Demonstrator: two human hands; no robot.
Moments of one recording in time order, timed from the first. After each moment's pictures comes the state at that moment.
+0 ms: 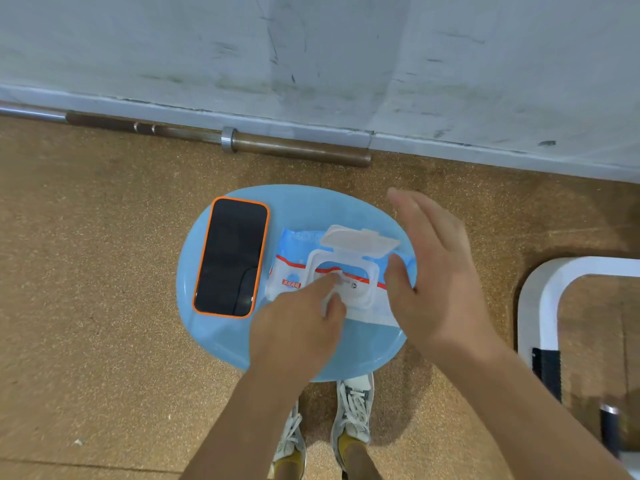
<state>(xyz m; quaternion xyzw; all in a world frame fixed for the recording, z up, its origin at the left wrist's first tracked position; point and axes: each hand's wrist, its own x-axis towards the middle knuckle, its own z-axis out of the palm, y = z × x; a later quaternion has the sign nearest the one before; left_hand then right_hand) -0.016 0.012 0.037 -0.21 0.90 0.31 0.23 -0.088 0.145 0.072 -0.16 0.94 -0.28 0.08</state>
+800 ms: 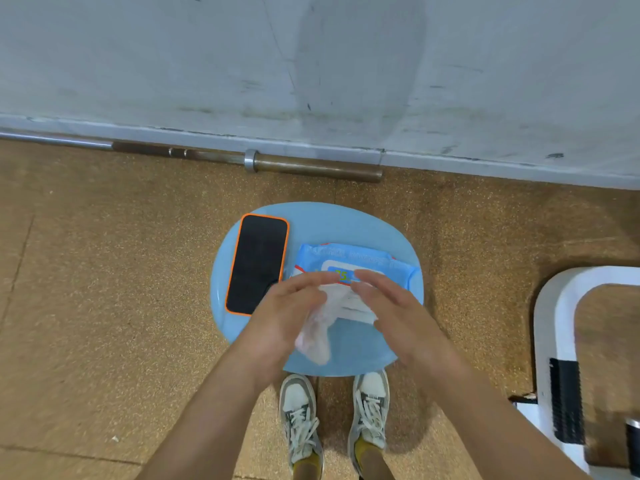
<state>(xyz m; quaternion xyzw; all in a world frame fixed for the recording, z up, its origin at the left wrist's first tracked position) -0.021 -0.021 0.085 -0.39 0.55 0.70 0.23 -0.055 0.125 0.090 0.14 0.73 -0.50 0.44</state>
